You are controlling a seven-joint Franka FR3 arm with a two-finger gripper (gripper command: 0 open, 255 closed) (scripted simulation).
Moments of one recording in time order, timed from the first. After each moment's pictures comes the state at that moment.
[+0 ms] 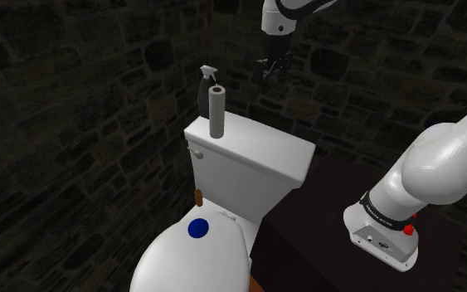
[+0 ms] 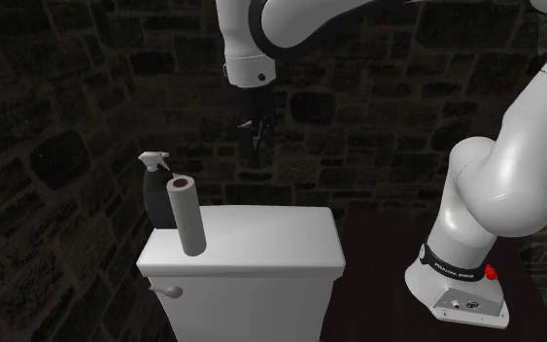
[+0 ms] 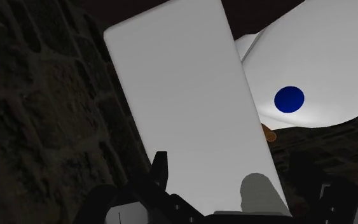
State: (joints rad) arm 0.03 -0.25 0.11 -2.17 0.00 1.82 0.13
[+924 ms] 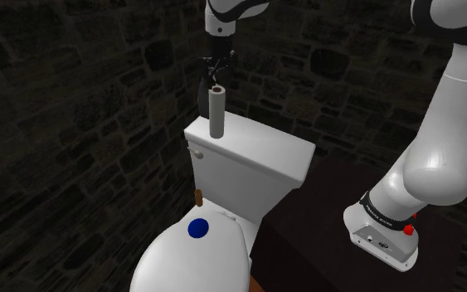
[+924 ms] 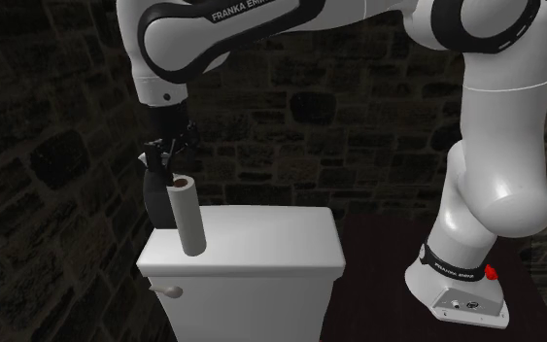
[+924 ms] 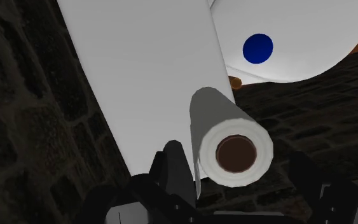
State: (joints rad) arm 0.07 0.26 0.16 -1.64 0.01 1.87 0.17
